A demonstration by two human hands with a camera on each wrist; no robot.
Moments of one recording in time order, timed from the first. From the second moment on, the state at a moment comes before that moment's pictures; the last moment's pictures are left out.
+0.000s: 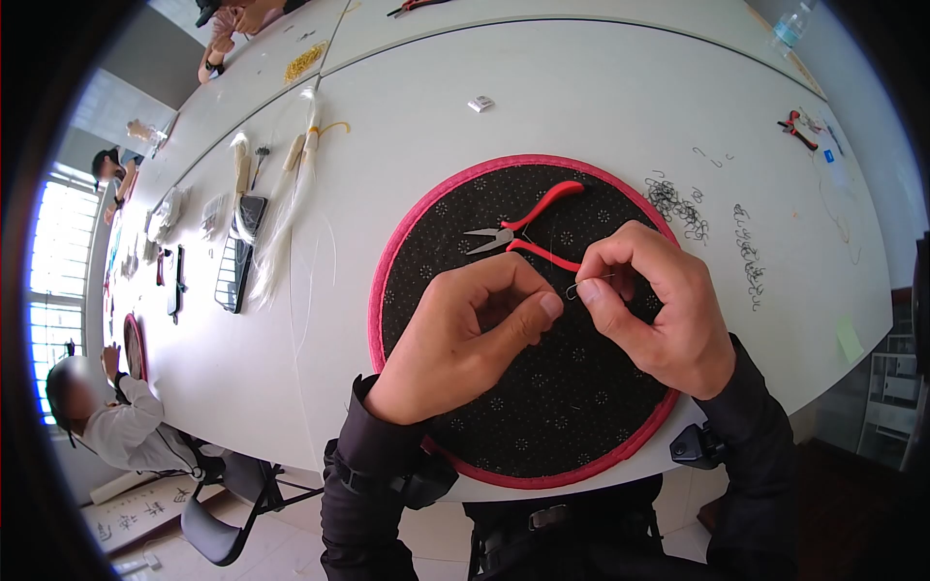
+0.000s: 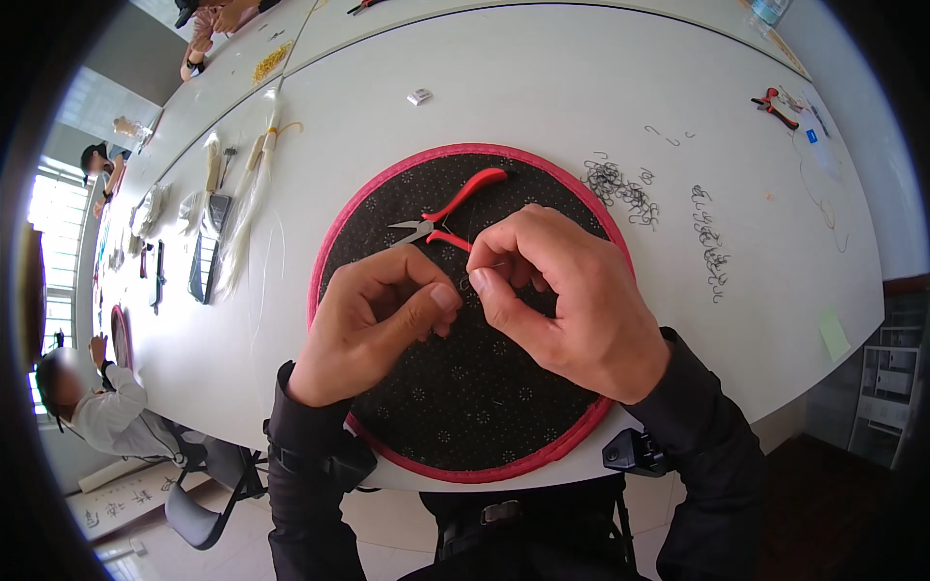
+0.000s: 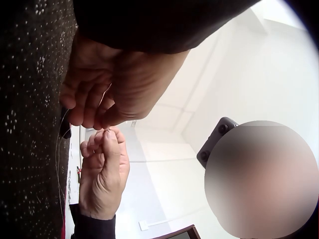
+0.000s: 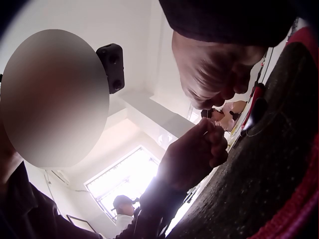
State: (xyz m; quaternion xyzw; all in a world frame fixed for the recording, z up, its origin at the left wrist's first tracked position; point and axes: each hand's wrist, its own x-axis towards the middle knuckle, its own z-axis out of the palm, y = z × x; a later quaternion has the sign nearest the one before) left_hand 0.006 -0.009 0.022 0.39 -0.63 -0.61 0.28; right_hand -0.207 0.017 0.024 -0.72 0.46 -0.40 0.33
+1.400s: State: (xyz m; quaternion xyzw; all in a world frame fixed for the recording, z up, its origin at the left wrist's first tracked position) left_hand 0.041 0.002 0.045 0.20 -0.46 -0.70 0.50; right_hand -0.222 0.068 0.072 -0.62 0.58 -0.35 0.39
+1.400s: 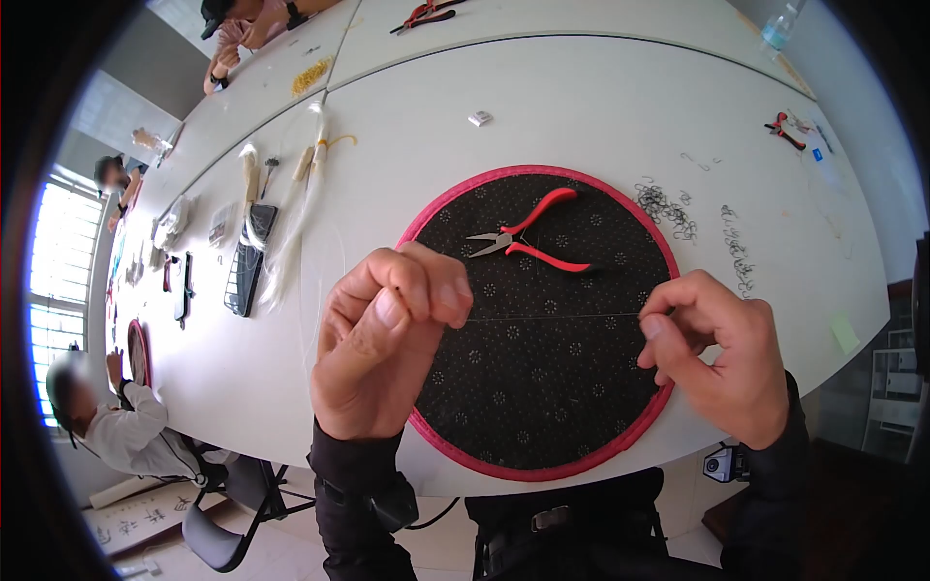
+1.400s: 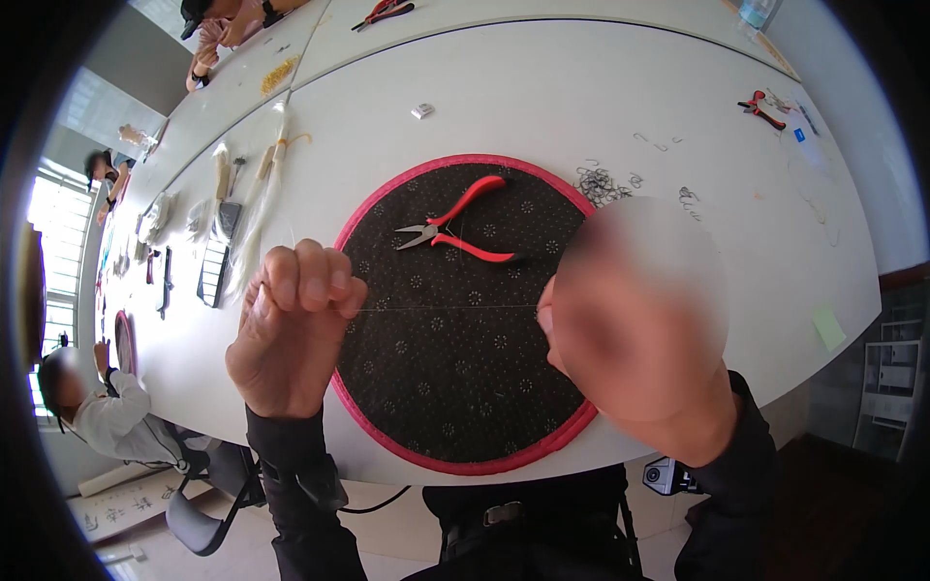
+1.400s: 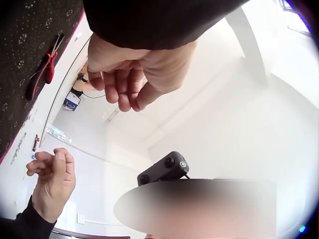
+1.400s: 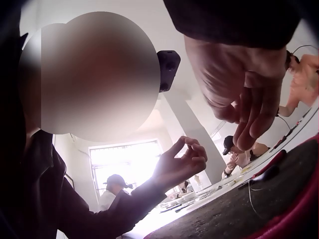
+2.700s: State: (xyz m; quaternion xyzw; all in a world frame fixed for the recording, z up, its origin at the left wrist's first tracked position) left_hand 0.134 0.086 0.014 0.30 -0.27 -0.64 0.66; right_hand -0.278 0.120 0.079 -0.23 0.38 -0.72 0.54
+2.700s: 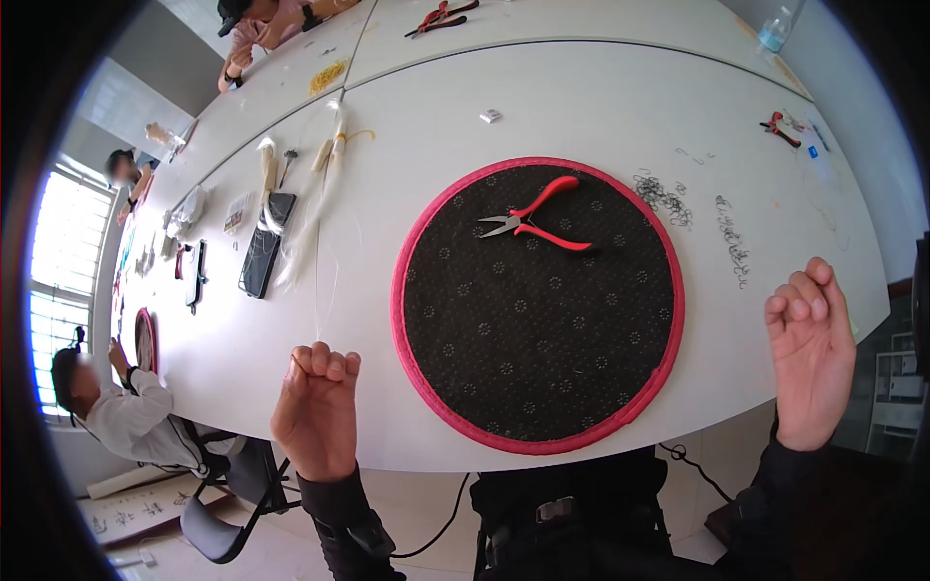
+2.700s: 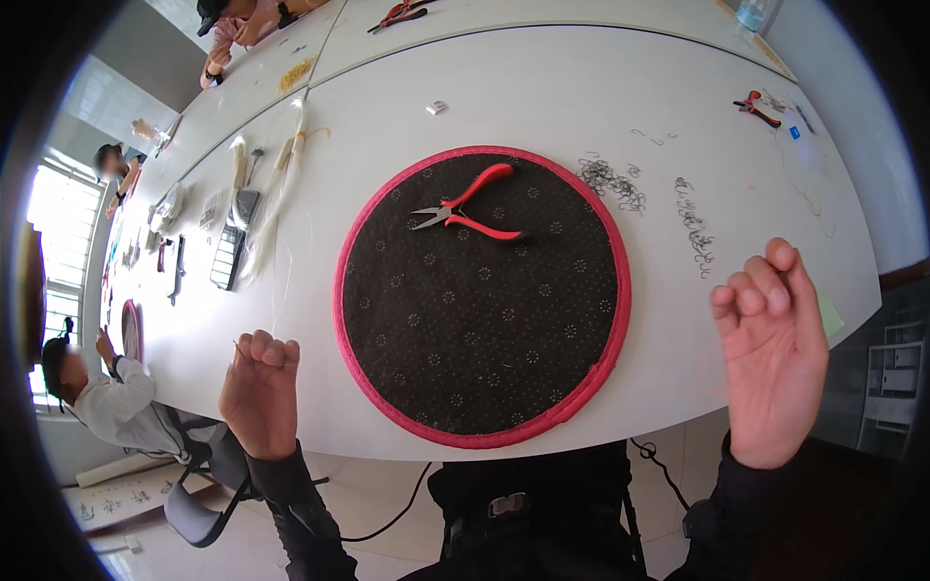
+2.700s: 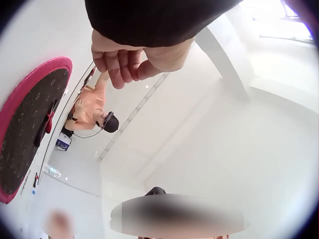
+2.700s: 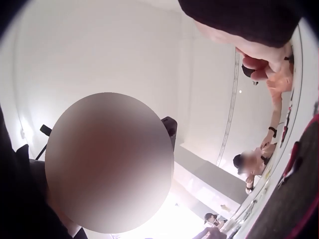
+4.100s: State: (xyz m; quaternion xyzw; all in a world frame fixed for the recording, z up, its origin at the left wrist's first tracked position) left_hand 0.022 -0.009 0.023 0.31 -0.67 -0.52 0.42; right_hand -0.229 0.019 0.070 -0.71 0.53 -0.13 0.45
